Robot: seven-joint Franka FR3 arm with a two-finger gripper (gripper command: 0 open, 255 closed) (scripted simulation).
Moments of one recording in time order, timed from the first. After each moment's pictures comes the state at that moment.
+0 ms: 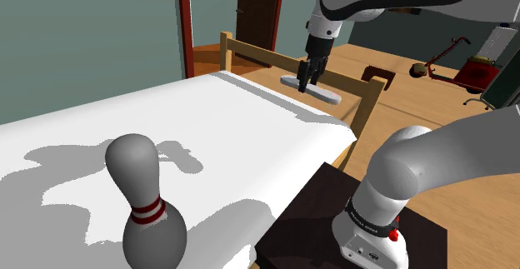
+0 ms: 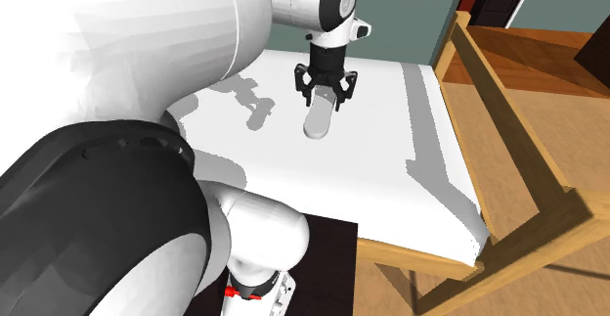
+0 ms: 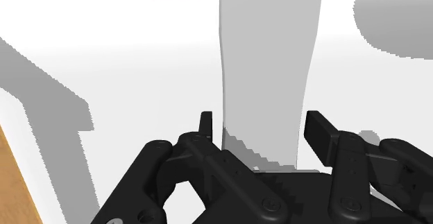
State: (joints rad) arm -0.14 -0.71 -0.13 -2.47 -0.06 1.77 -0.19
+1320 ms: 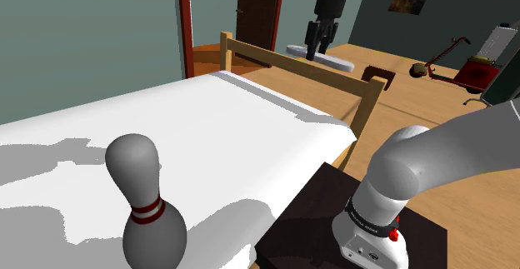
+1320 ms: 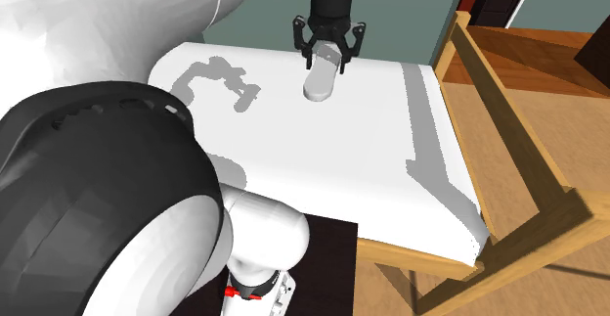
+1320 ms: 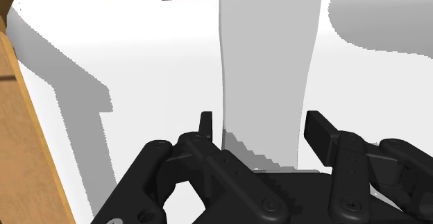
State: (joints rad) arm -0.13 -0.66 -0.12 -2.17 -0.05 1.52 -0.19
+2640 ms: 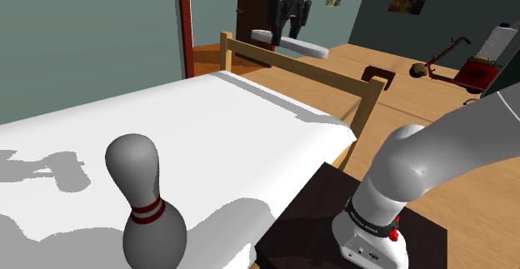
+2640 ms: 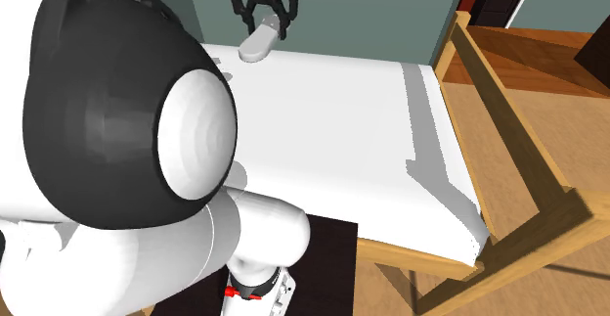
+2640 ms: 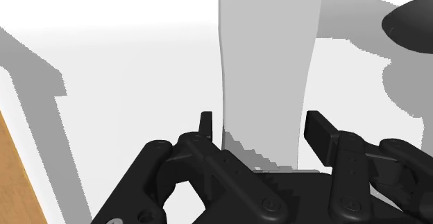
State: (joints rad) arm -0.06 -0.56 0.11 -1.97 0.08 1.43 0.07
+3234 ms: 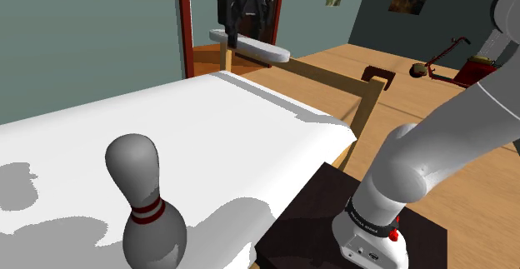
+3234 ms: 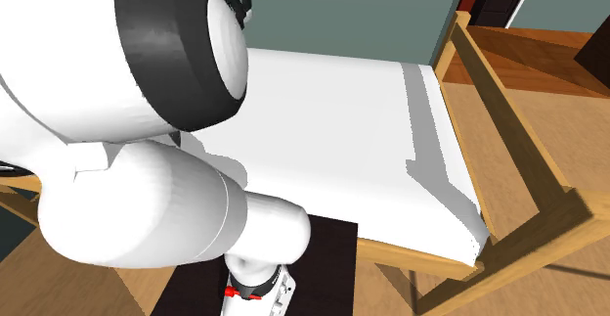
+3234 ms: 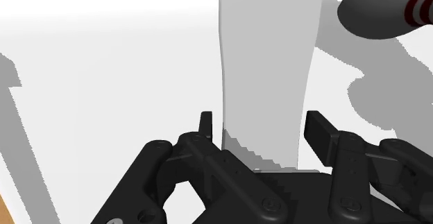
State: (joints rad) arm -0.02 -0.40 0.29 -1.83 0.13 1.46 0.30
